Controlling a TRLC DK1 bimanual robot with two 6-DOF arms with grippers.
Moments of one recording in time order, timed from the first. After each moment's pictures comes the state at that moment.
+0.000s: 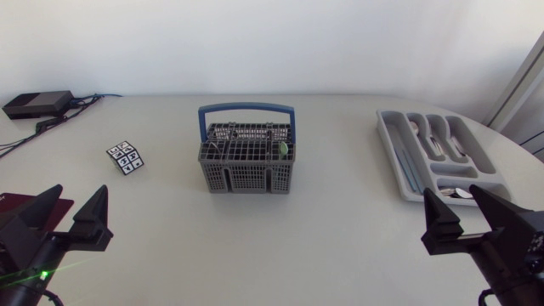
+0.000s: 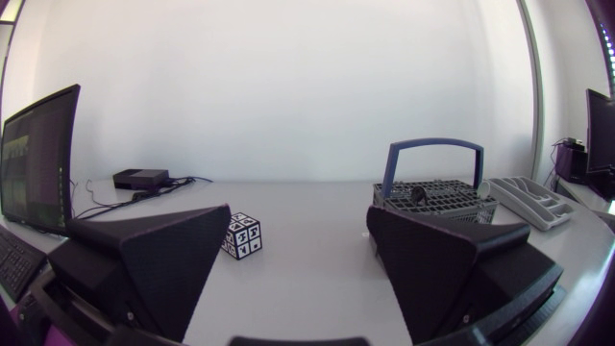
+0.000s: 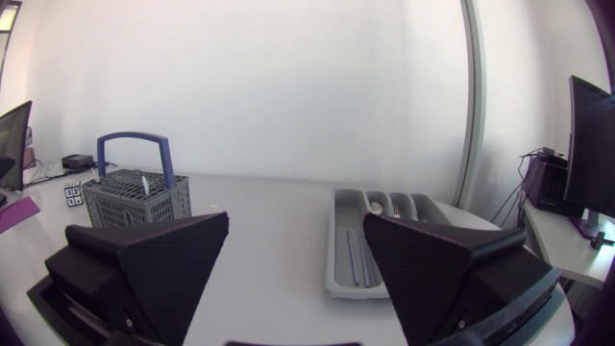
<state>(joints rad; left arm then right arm) 0.02 0.05 0.02 -0.01 0.01 0.02 0.04 0.06 0.03 -0.03 0.01 -0.03</state>
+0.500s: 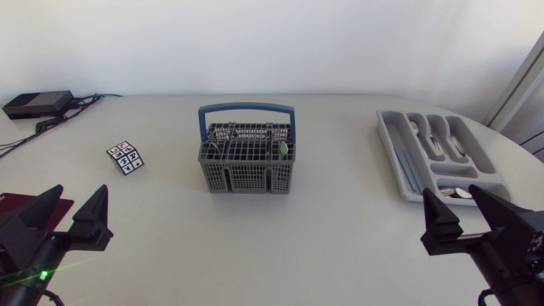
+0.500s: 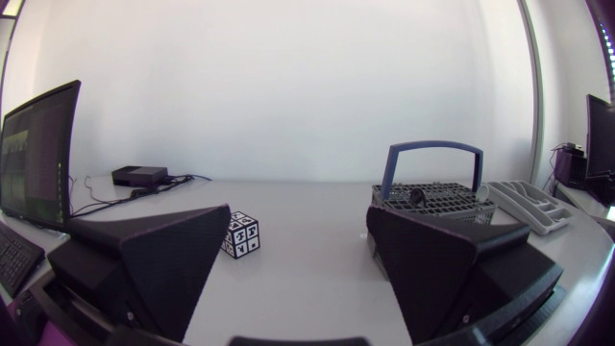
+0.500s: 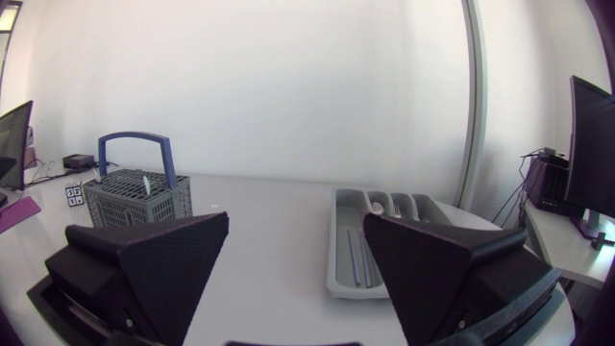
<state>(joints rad) 0.02 0.05 0.02 -0.01 0.01 0.00 0.04 0.06 0.03 -0.03 0.01 -0.03</state>
